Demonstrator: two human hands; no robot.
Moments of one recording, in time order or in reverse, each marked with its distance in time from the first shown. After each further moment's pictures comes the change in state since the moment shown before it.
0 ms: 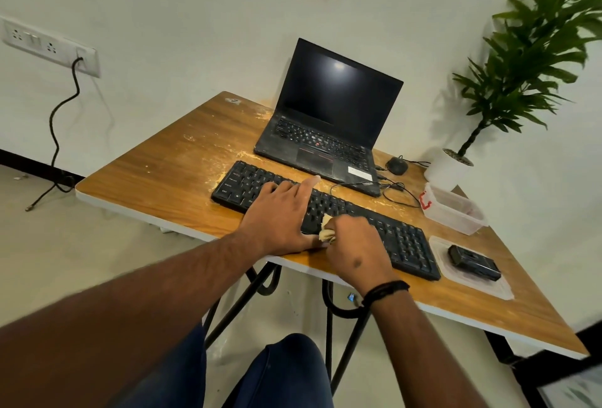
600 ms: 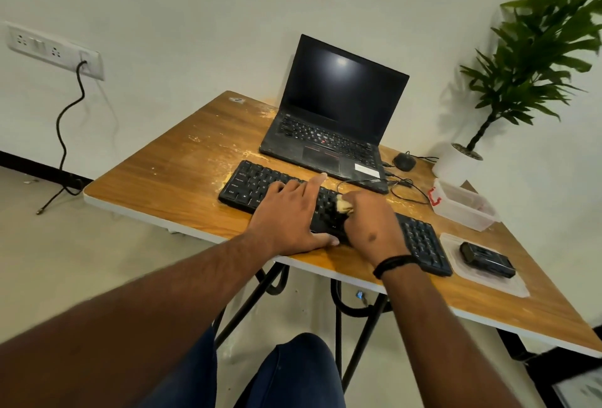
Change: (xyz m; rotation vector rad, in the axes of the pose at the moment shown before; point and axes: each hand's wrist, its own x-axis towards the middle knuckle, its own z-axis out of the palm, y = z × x) left_hand 0.001 -0.001 0.002 0.008 0.007 -0.004; right_hand 0.029 0.007 -0.005 0.023 0.161 -0.005
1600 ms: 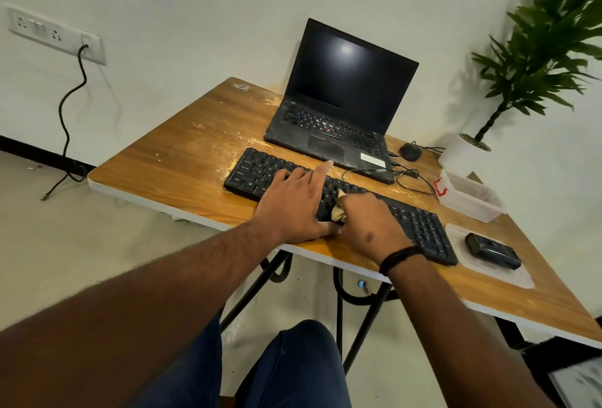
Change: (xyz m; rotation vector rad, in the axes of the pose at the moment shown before) left_hand 0.000 0.001 -0.002 0.001 -0.011 -0.004; right_hand -0.006 -0.008 0.003 -0.160 -0.190 -0.150
